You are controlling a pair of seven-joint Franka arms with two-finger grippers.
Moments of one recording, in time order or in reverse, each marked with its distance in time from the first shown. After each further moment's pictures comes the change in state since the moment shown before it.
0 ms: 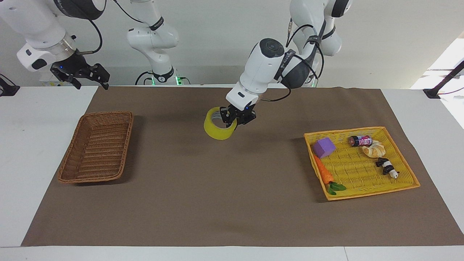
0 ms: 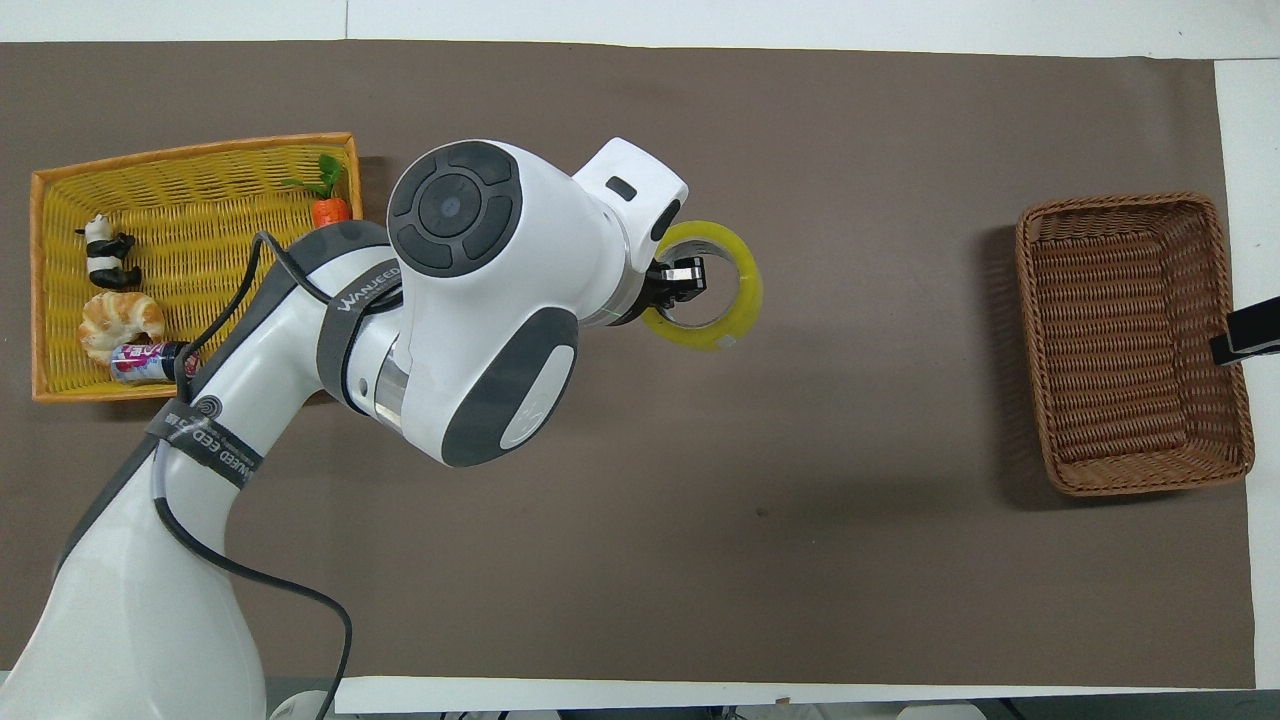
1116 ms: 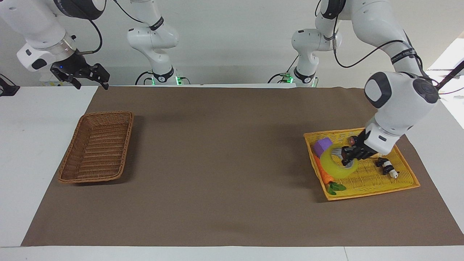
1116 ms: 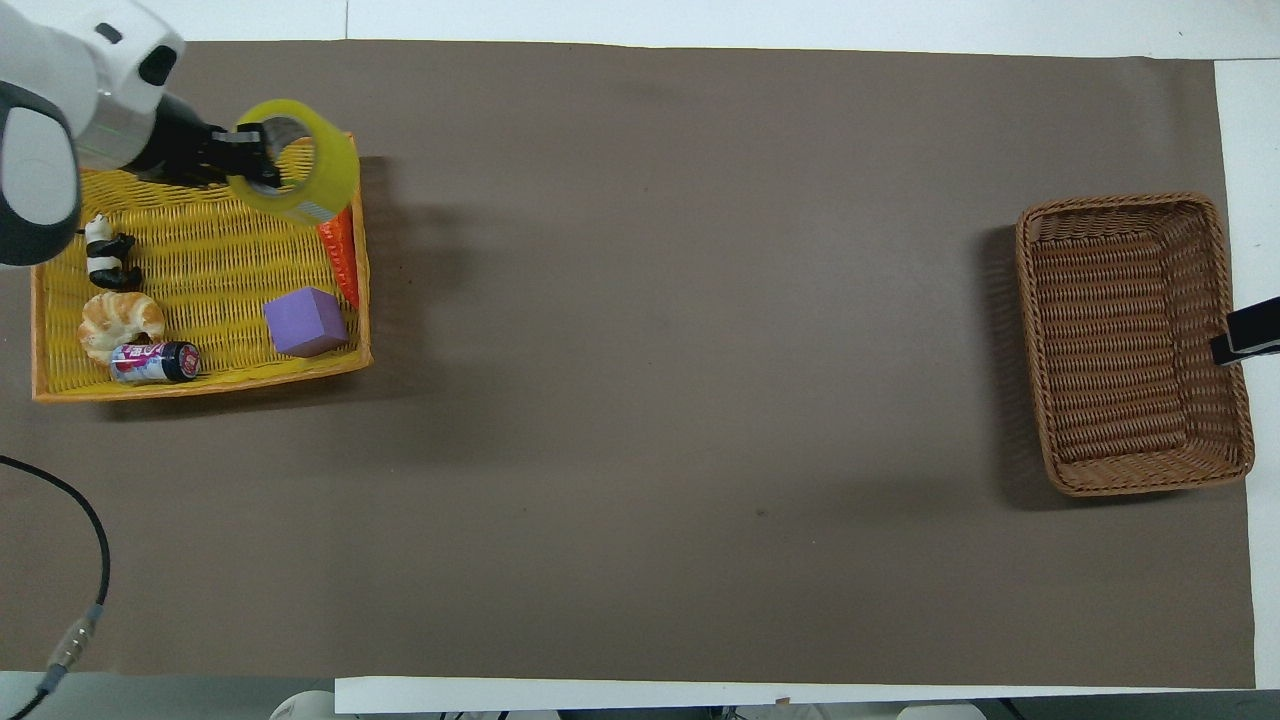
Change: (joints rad) left arm 0.523 0.012 -0.004 0.006 0.044 -0.121 0.433; right arm -0.001 0.000 -0.001 0.002 -0.005 0.001 0.001
